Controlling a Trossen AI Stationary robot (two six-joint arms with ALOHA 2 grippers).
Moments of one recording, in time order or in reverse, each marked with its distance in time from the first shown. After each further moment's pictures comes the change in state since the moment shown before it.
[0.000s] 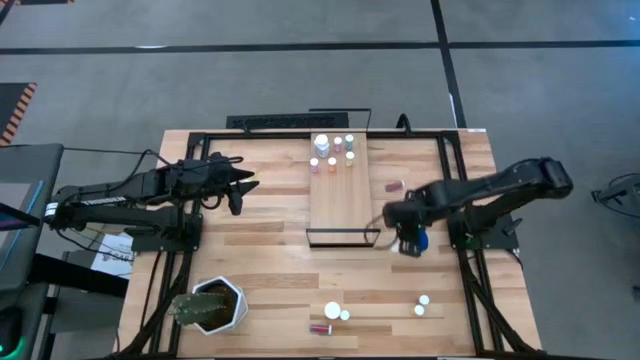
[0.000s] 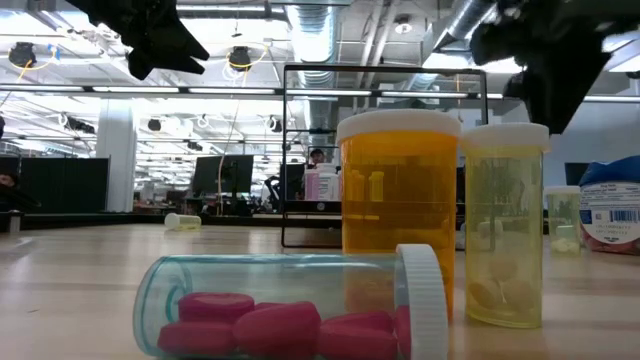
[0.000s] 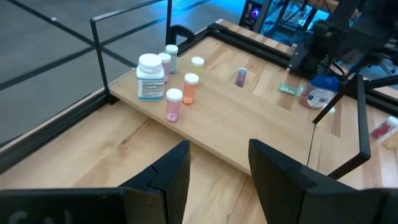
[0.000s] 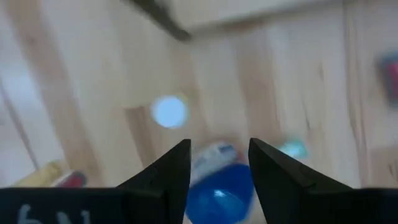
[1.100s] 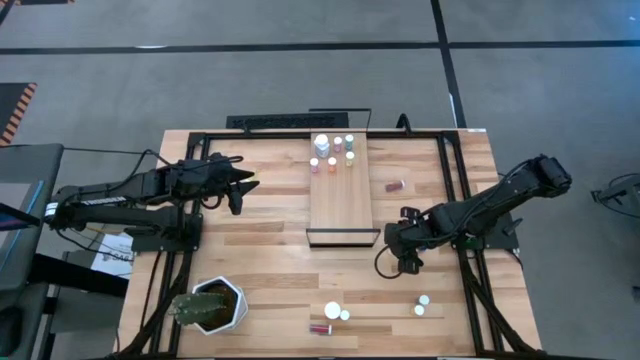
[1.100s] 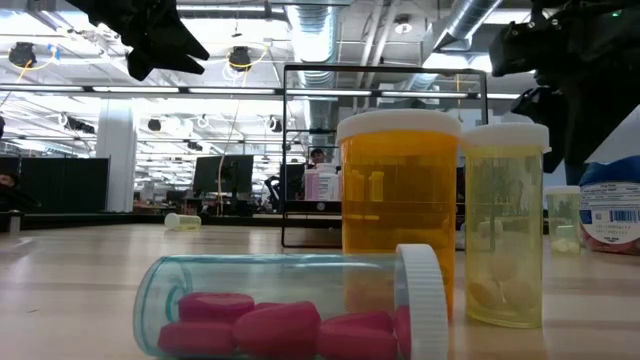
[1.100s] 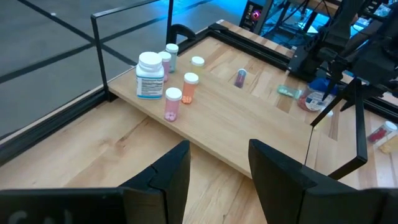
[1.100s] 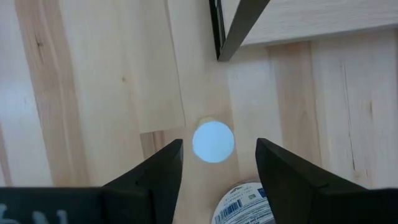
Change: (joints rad) left arm 0.000 0.000 0.000 0.000 0.000 -0.029; right arm 0.182 0.000 -0.182 0.285 0.109 0.106
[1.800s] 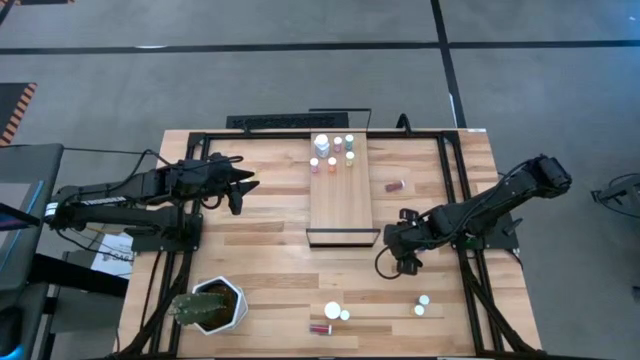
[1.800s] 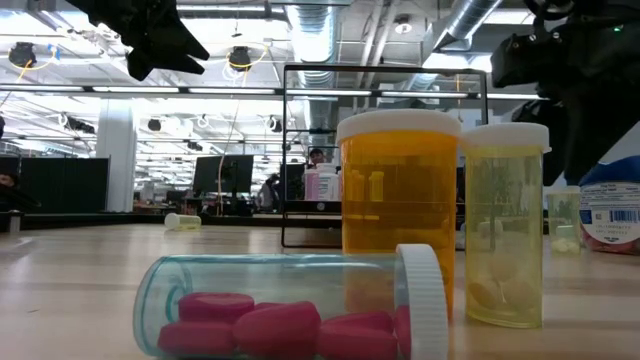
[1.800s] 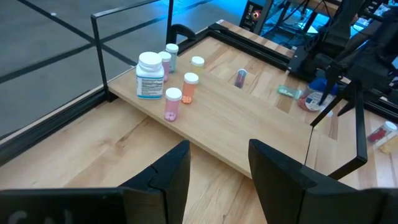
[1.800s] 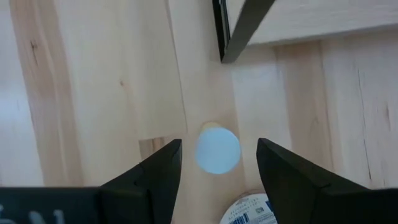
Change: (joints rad) left arm 0.000 0.000 0.000 0.000 0.000 0.000; right arm 0.000 0.000 -0.060 0.097 0.000 0.004
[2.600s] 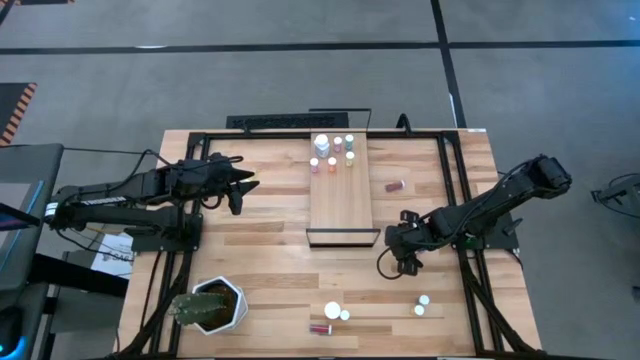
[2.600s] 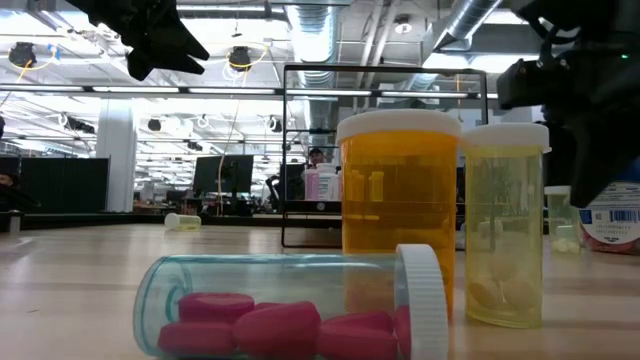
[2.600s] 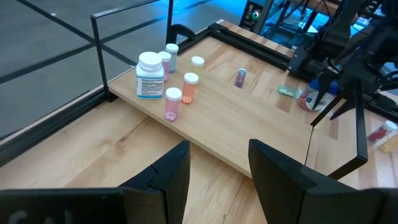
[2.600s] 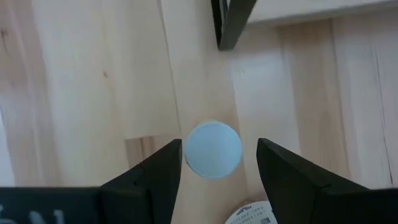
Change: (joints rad) left arm 0.000 0.000 0.000 0.000 0.000 0.003; right arm 0.001 0.000 -0.097 0.102 0.005 0.004
